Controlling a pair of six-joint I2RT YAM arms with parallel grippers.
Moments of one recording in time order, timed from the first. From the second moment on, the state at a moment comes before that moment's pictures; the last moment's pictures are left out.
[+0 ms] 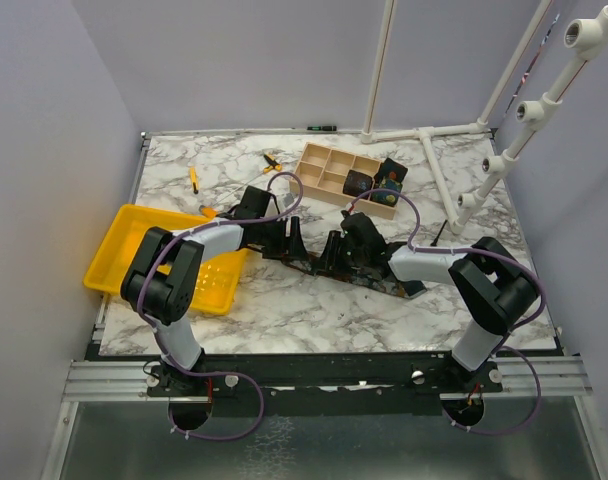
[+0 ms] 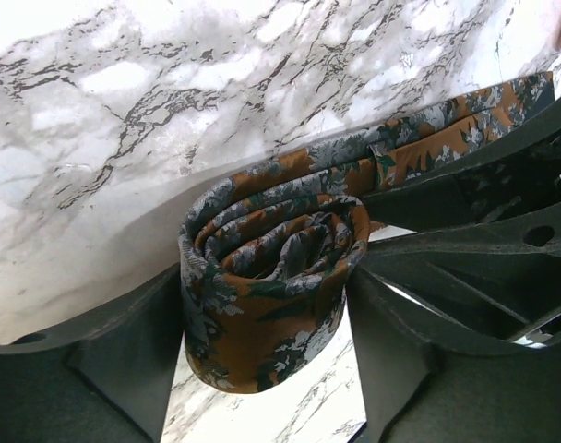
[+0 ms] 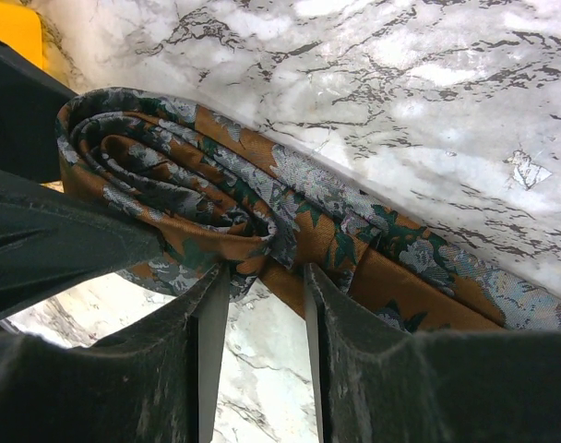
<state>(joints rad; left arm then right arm) -0.41 1.75 0.98 -0.19 0.56 -0.37 0.70 1.71 0.82 0.13 -0.10 0.74</state>
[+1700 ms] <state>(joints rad) -0.61 1.52 0.94 -0.42 0.01 -0.72 0.70 1.59 0.73 0.03 0.09 0.66</state>
